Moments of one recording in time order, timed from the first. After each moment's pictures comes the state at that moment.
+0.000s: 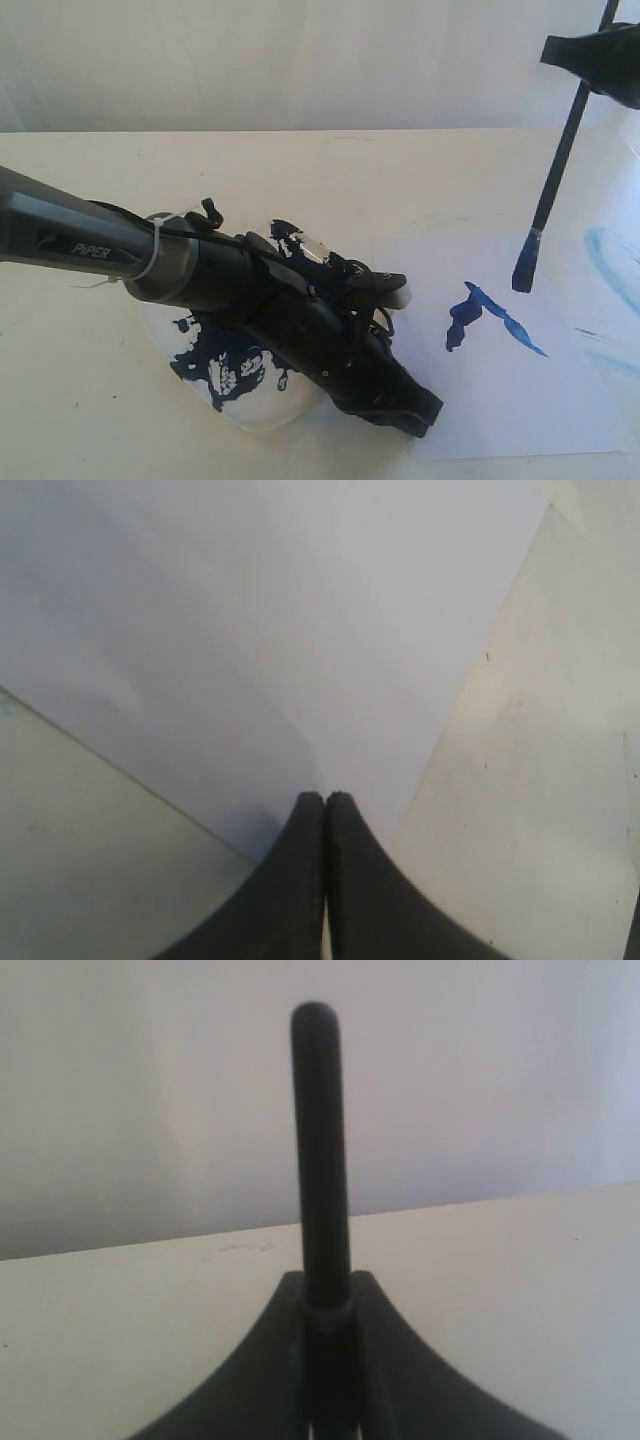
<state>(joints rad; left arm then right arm) -0.84 2.09 -1.19 -1.28 0.66 1.00 0.13 1.39 -0.92 -0.92 -0.22 1.08</state>
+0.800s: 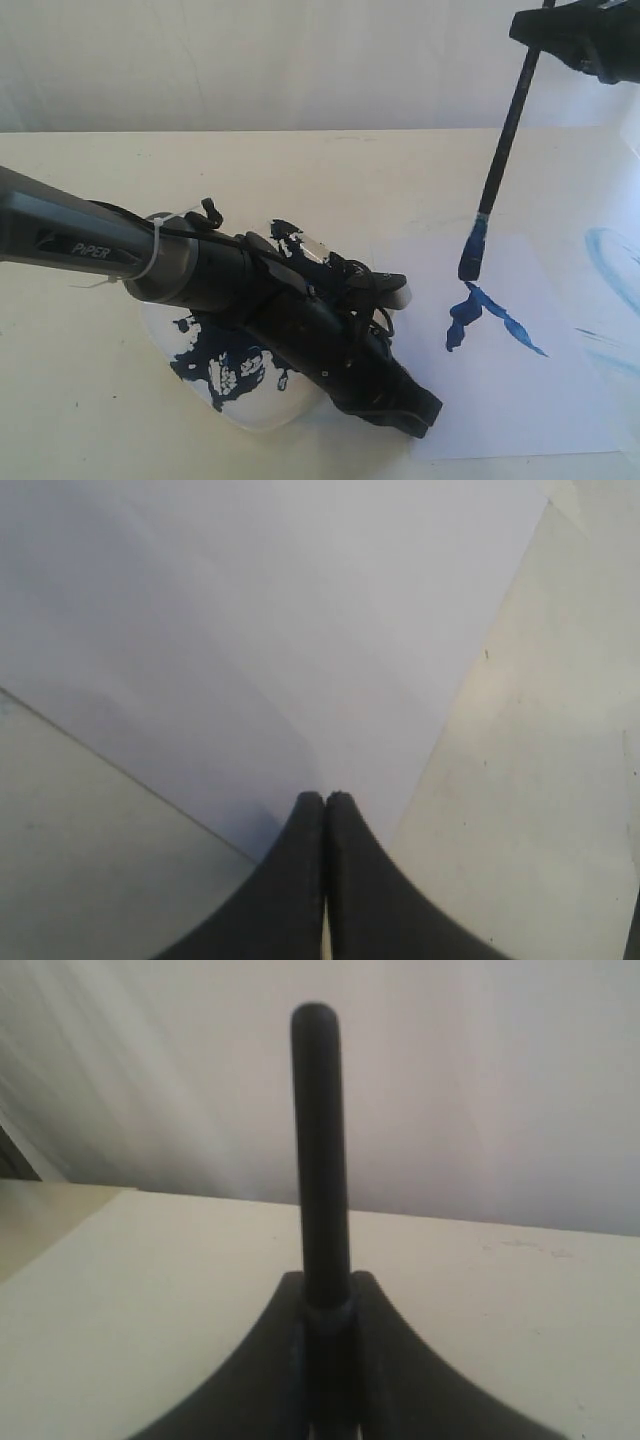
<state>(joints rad) -0.84 2.09 -1.19 -1.28 0.66 1.01 -0.07 1.60 -1.10 -1.43 -0.98 1.54</state>
